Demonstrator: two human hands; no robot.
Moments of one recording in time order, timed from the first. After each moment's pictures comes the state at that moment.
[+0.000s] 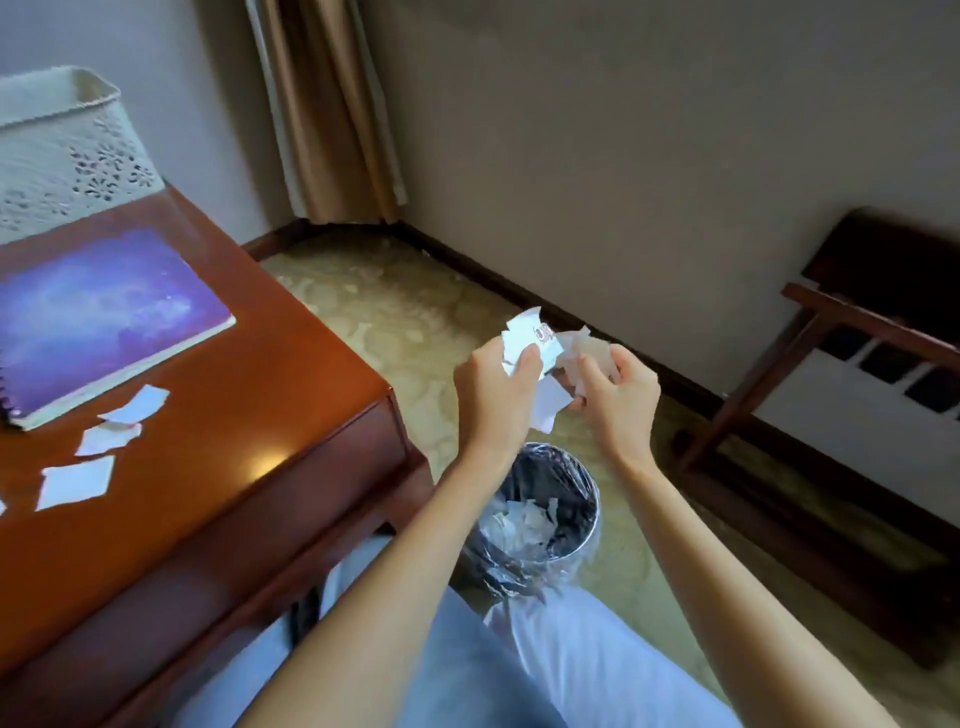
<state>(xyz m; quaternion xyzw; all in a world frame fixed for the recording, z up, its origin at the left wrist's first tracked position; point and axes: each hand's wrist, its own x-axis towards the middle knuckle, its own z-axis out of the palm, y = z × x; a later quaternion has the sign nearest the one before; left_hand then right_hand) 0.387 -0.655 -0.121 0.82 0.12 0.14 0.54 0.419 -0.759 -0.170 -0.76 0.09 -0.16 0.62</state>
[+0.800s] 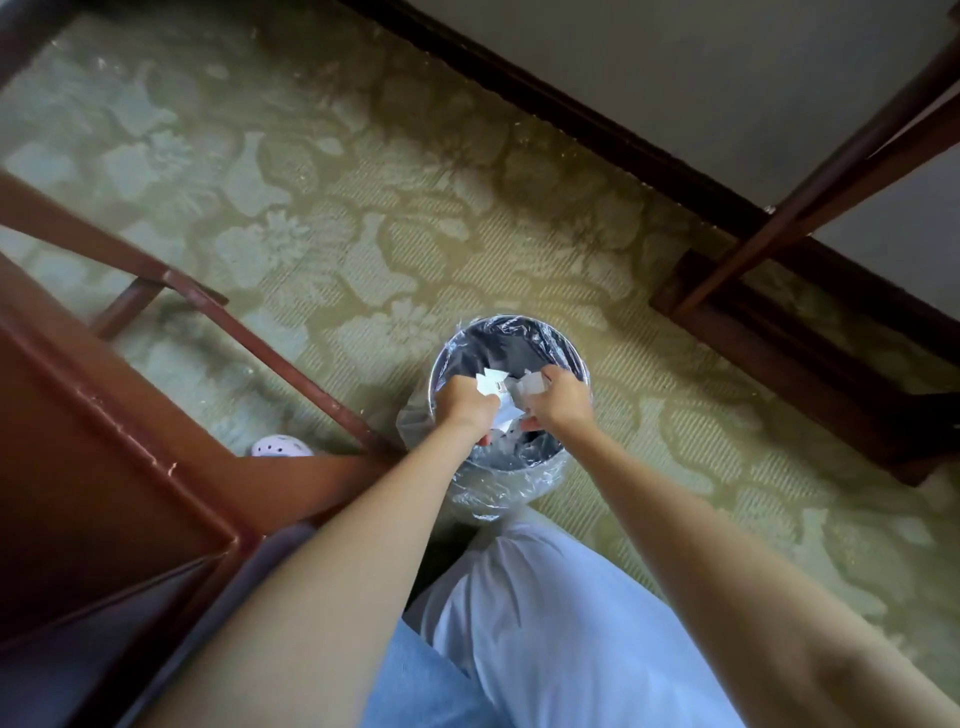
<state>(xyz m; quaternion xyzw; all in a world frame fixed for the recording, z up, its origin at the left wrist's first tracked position) 0.479 -0.678 -0.373 0.79 0.32 -0.33 0.41 0.483 -0.784 -0.417 -0.81 0.27 0.31 0.43</state>
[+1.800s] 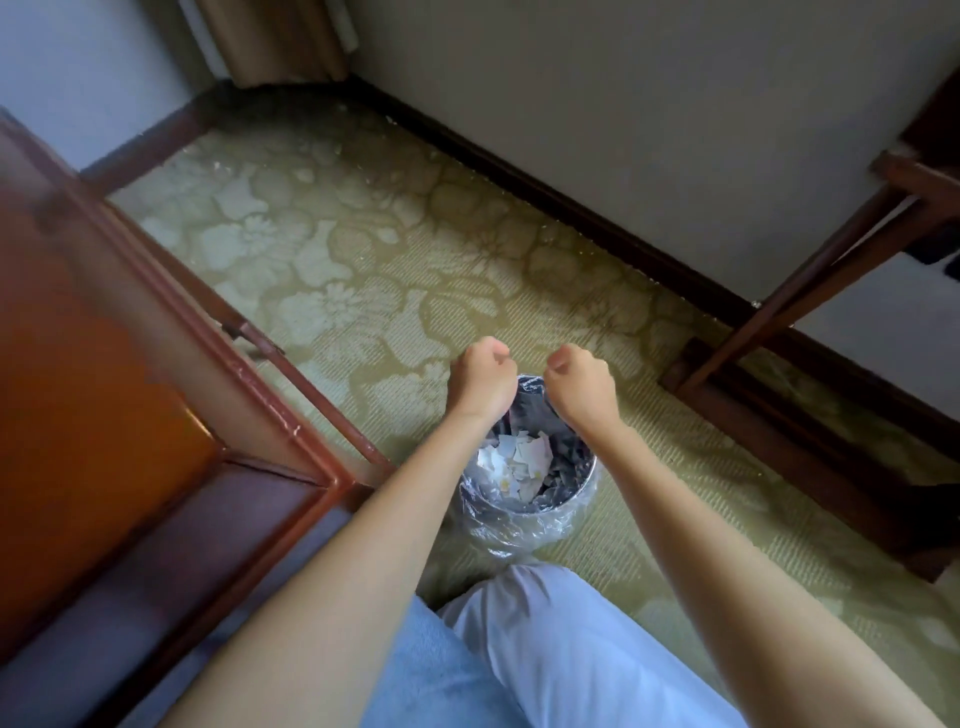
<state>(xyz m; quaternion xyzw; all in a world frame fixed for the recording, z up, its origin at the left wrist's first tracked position) 0.481 -0.668 -0.239 0.85 0.22 -0.16 0.45 0.496 -0.772 -0.290 -0.93 0.11 0.15 0.33</state>
